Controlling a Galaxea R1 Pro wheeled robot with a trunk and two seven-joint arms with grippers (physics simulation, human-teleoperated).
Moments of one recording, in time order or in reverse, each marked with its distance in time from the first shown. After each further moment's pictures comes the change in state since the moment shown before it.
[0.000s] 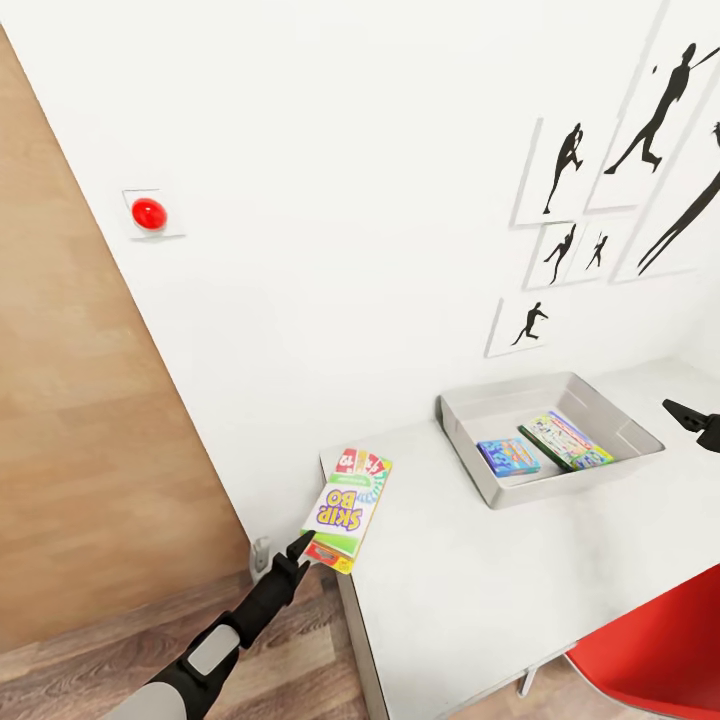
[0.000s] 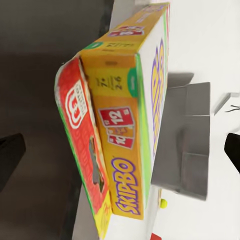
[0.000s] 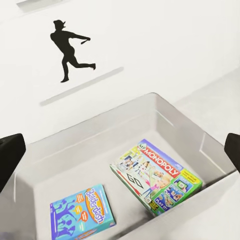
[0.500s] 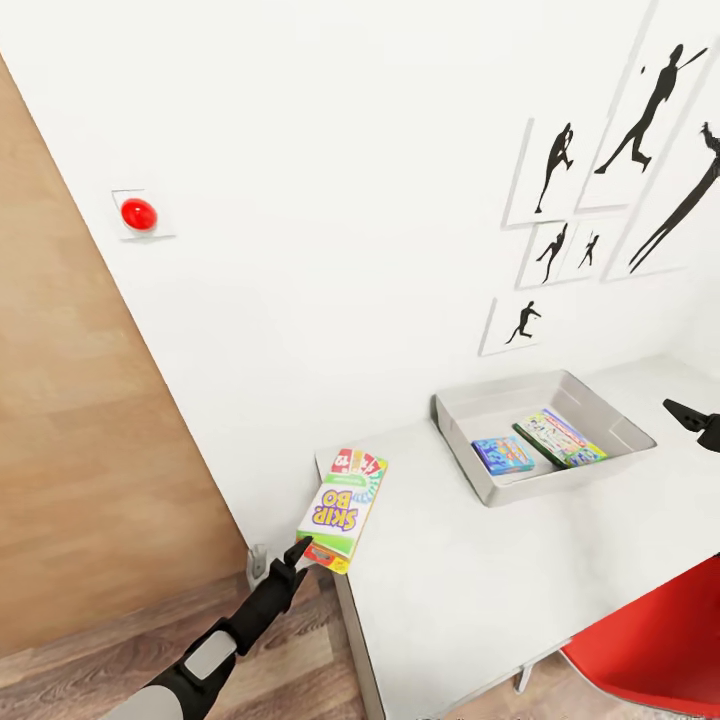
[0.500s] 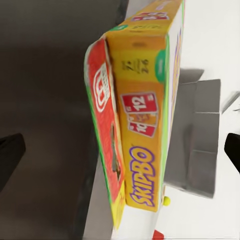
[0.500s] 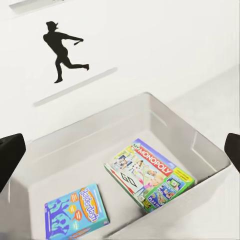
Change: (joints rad) left arm 0.000 0.007 0.006 0.031 0.003 0.006 0.002; right arm 0.000 -0.002 0.000 0.000 0.000 0.000 0.000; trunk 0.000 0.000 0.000
